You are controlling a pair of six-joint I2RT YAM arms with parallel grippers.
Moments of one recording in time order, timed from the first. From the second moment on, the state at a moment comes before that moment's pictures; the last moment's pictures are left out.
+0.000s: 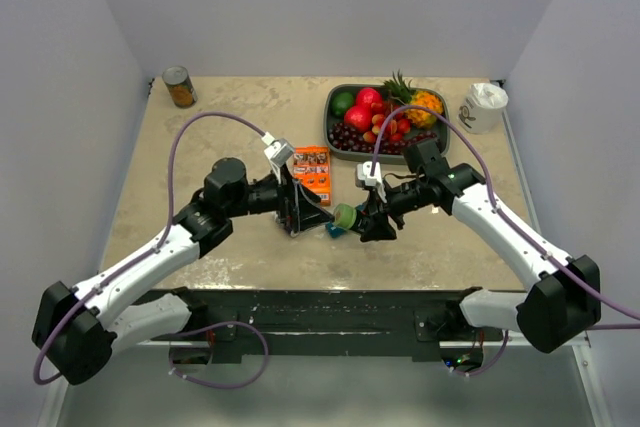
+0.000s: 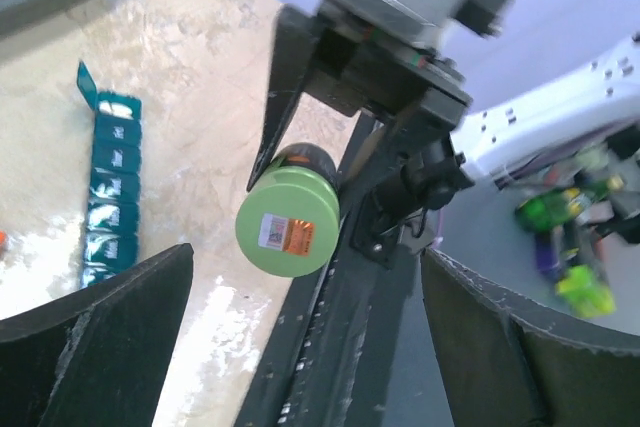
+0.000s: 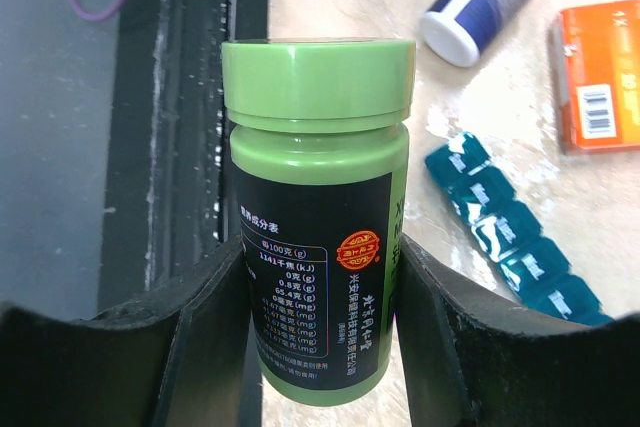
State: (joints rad) left arm -0.65 1.01 0.74 0.11 0.65 -0.48; right arm 0.46 1.26 1.02 -0.83 -0.93 -0.73
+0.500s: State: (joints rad) left arm -0.70 1.19 0.67 0.33 0.62 -0.80; right arm 0.46 1.22 1.02 -0.81 -0.87 -0.73
